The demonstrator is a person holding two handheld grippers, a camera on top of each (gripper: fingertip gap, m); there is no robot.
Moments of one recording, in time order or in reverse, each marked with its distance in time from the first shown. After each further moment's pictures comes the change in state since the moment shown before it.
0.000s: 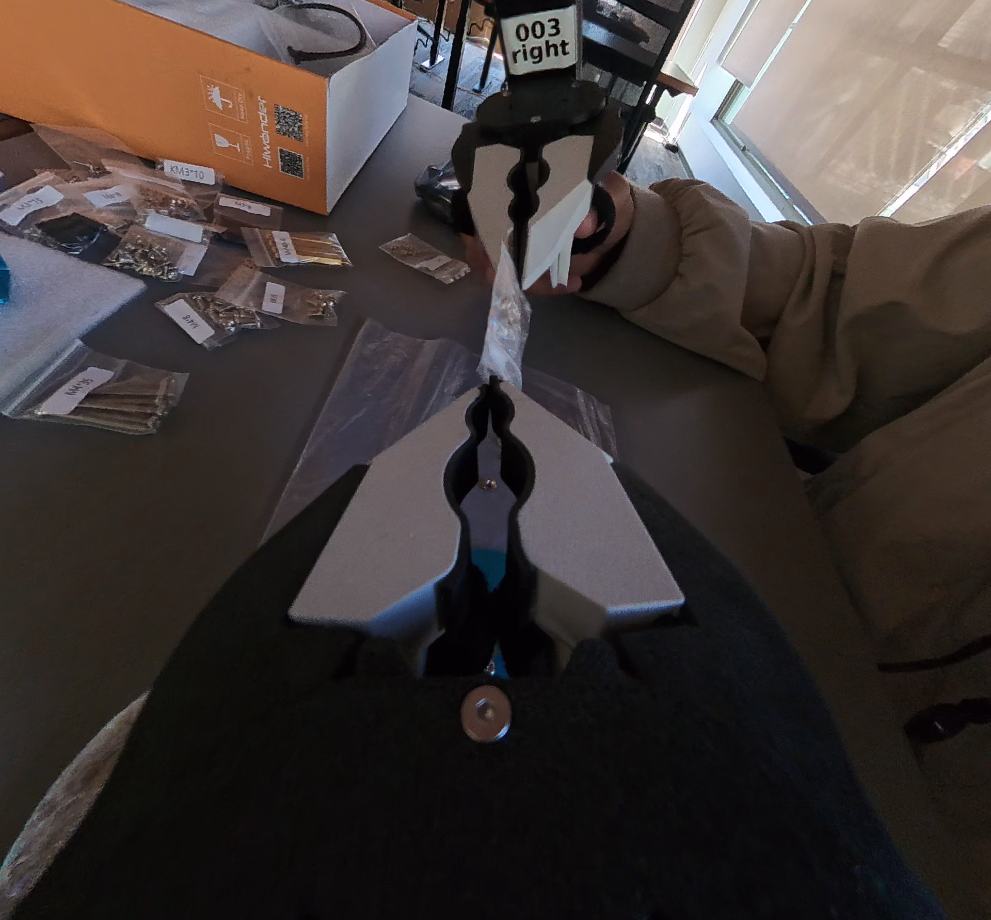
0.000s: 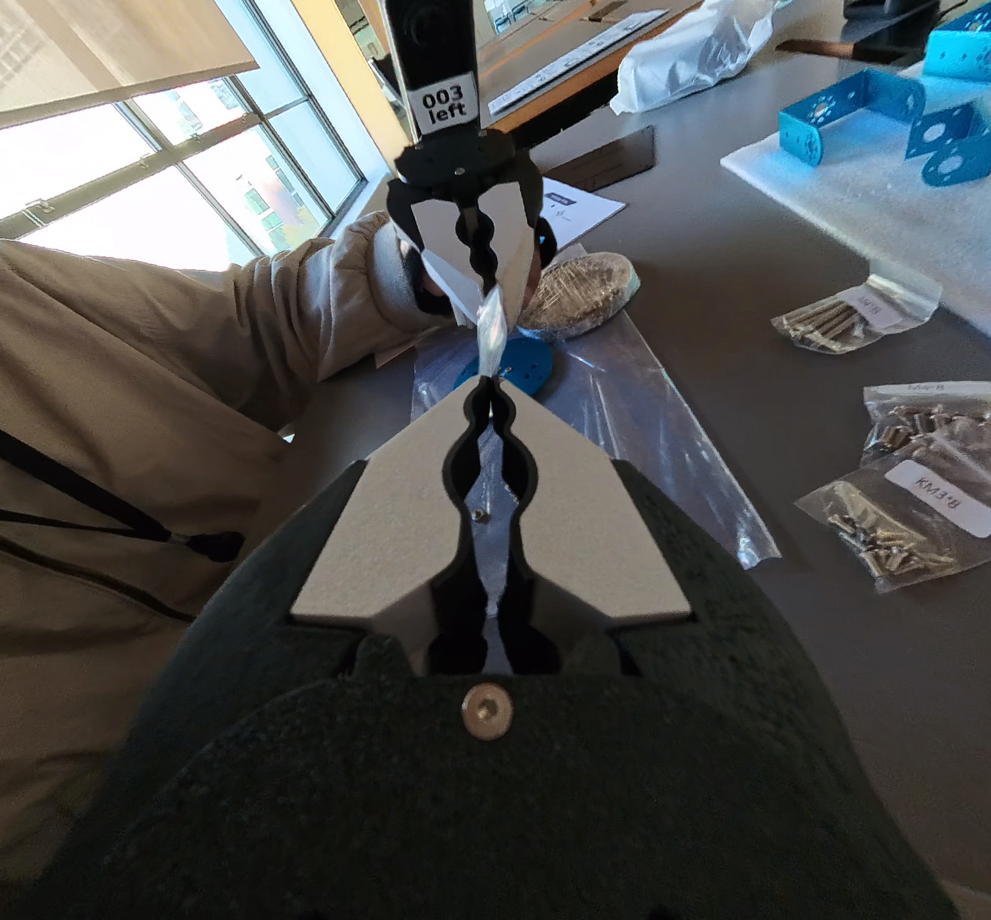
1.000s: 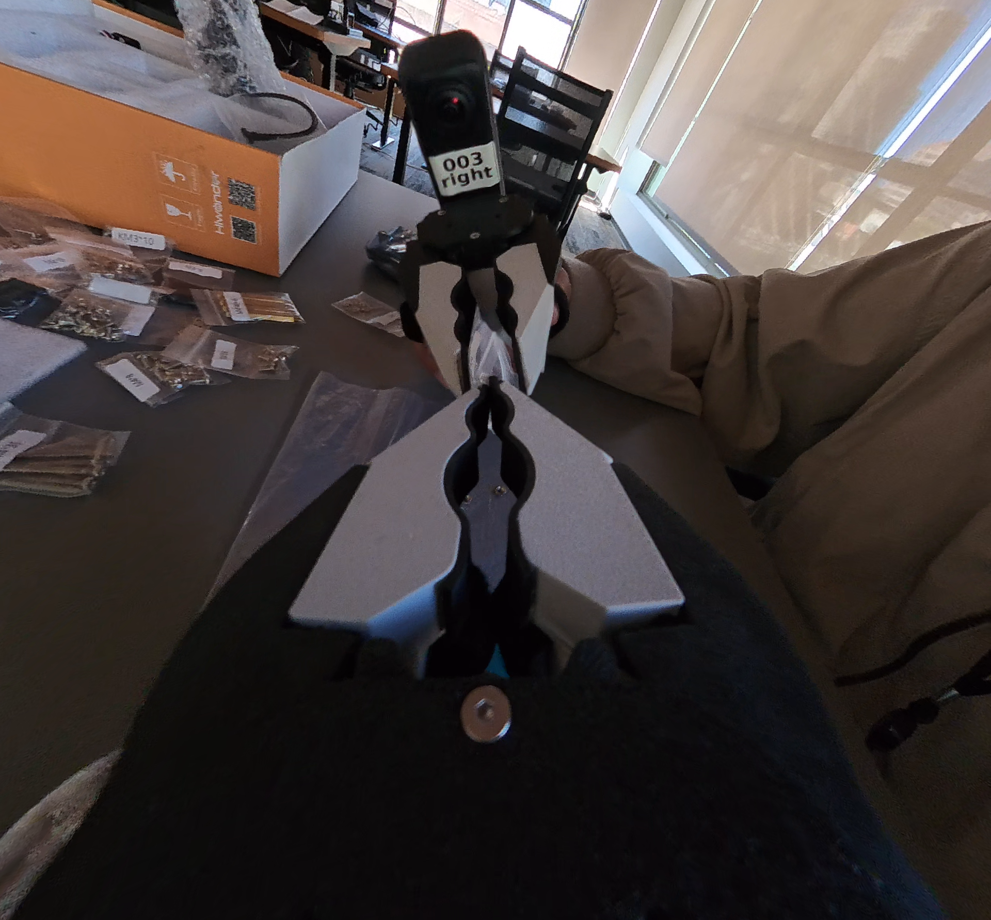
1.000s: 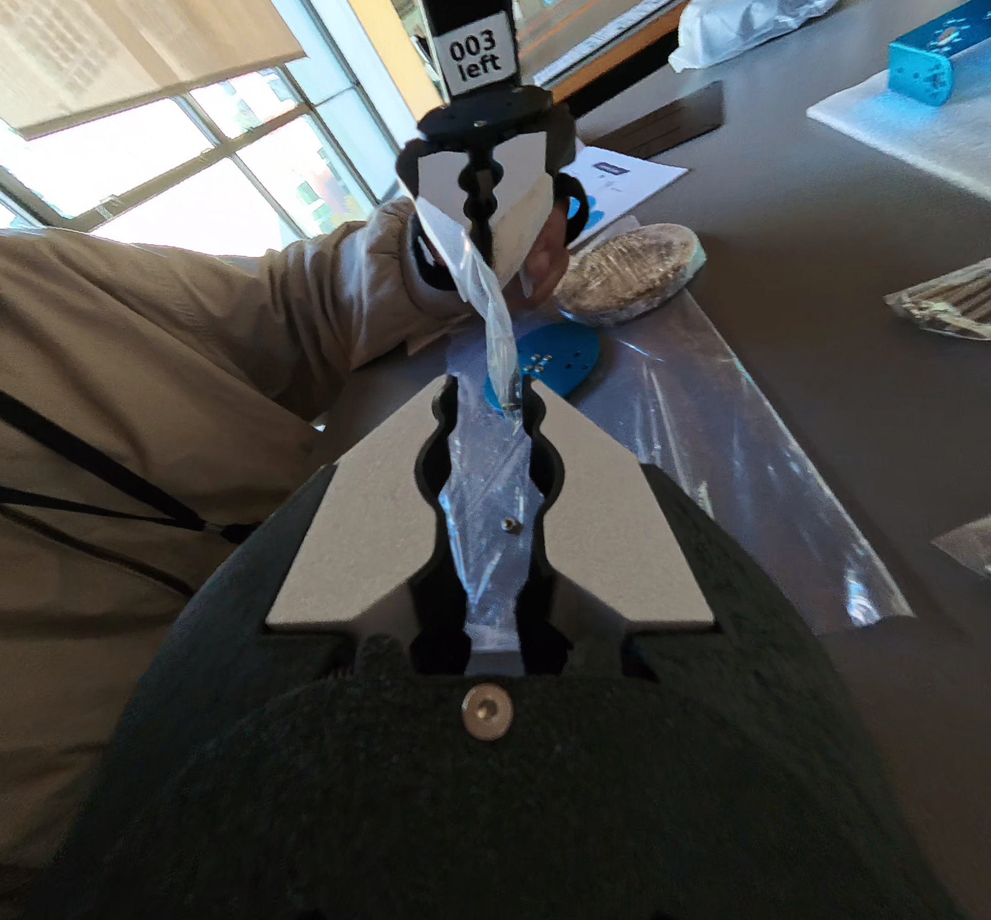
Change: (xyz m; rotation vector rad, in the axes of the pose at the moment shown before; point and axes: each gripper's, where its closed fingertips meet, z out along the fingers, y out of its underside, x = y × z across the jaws) left arm 0.019 -0.016 -0.003 0.122 0.102 -0.001; right arm -0.012 0.016 0.025 -0.028 -0.096 0.039
